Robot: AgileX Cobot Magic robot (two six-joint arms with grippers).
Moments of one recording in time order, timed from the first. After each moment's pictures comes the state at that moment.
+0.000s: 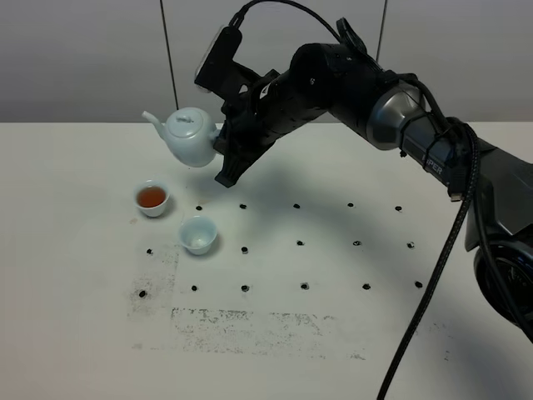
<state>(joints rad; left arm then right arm) 0.04 0.00 -0.46 0.03 1.06 0.07 0.55 2.32 -2.13 0.34 0.78 -0.85</state>
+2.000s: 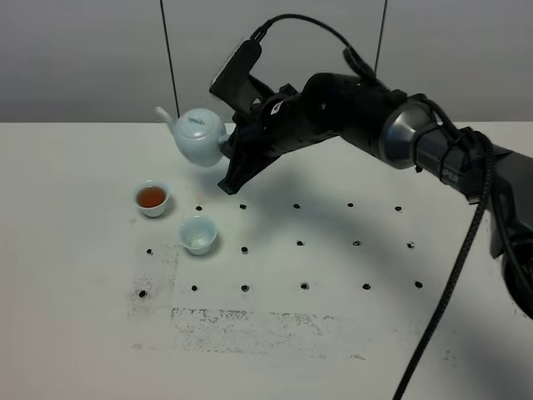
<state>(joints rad) 0.04 0.00 -0.46 0.03 1.06 0.07 0.54 2.24 -1.91 0.40 0.58 -0.85</state>
